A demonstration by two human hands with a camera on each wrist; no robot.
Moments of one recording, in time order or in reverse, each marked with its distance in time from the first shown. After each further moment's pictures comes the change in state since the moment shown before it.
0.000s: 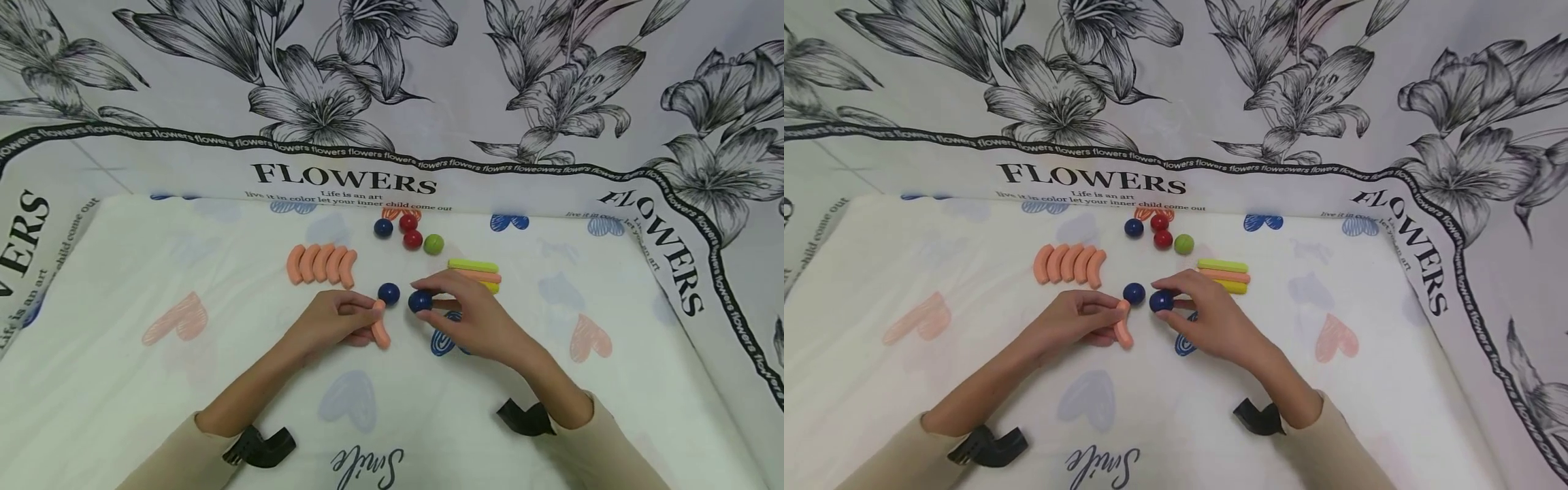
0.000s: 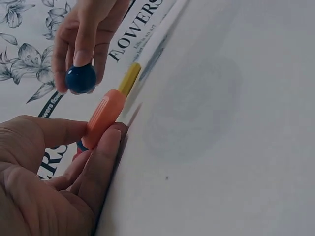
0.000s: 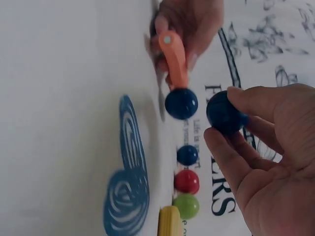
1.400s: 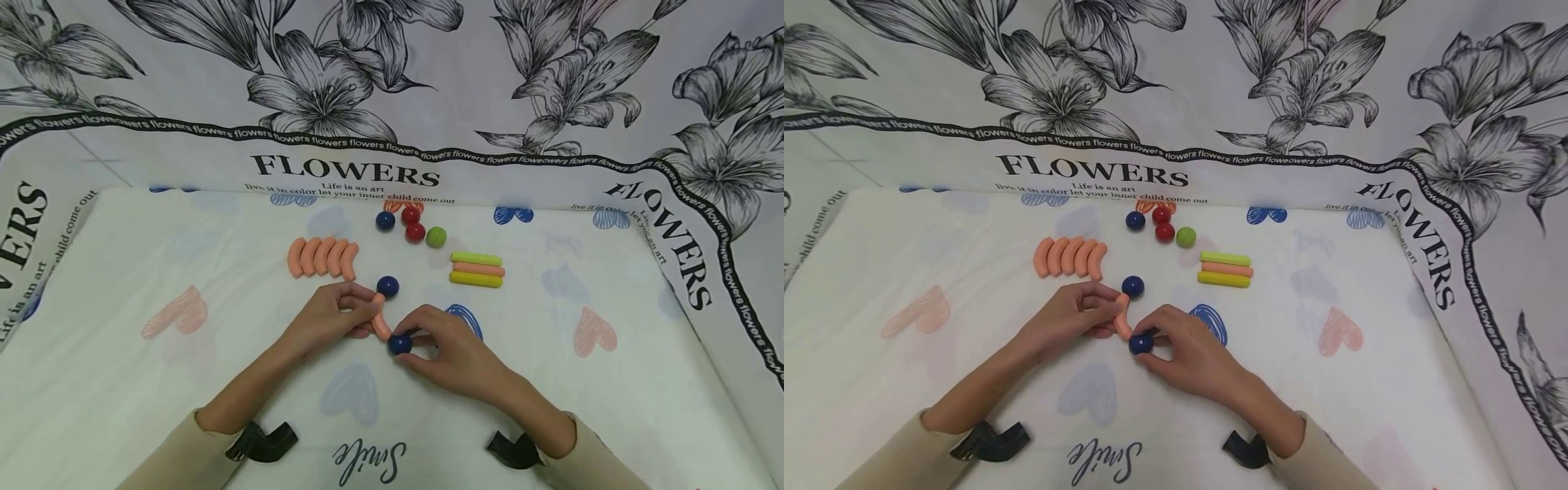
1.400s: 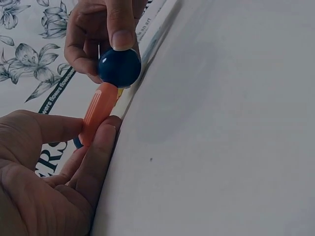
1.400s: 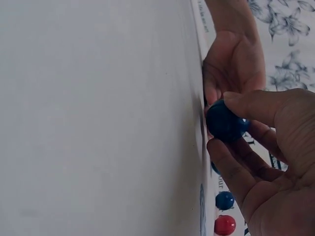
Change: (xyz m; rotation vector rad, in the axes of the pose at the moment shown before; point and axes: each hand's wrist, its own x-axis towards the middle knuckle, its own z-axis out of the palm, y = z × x) left_hand -0.001 -0.004 0.000 0.075 0.046 0.061; right_hand -0.022 -0.005 0.053 0.078 -0.082 -0.009
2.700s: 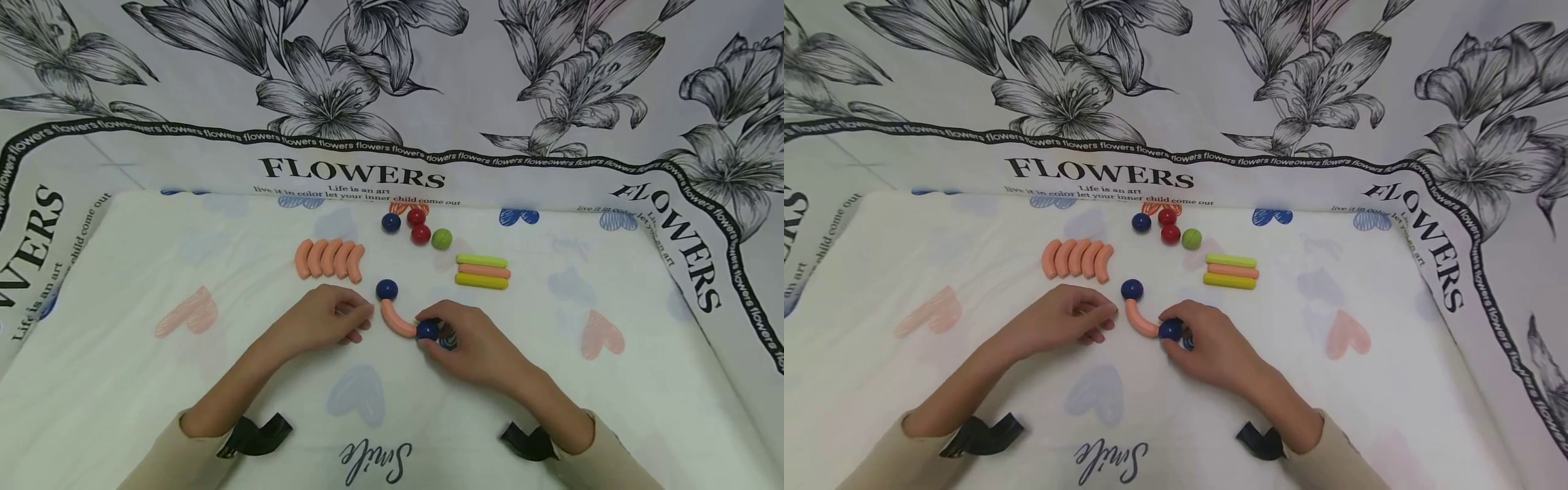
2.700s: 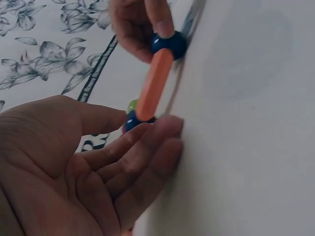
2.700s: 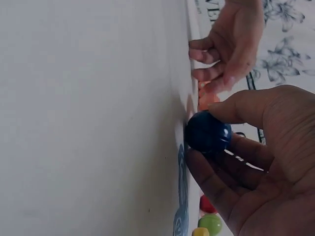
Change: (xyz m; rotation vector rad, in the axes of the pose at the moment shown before) left_hand -0.017 0.020 -0.025 0.331 -0.097 0.061; right_hand -0.002 0.004 -0.018 -0.269 0.051 0.070
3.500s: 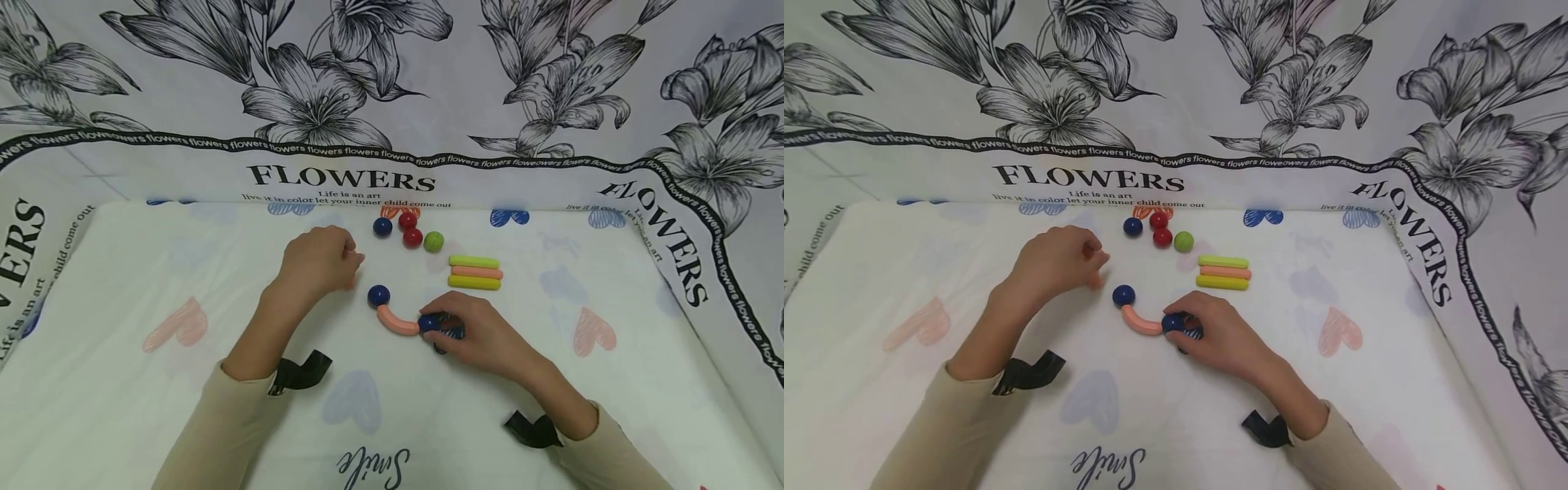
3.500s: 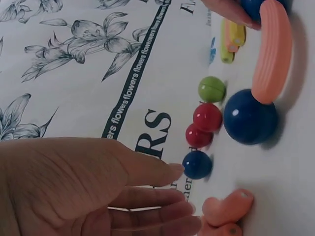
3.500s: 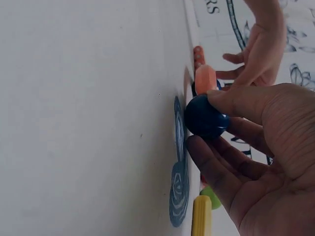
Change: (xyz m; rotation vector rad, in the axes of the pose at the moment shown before) left_hand 0.044 0.061 -0.034 0.536 0.294 -0.054; right_hand 0.002 0.017 -0.017 0.011 0.030 -0.031
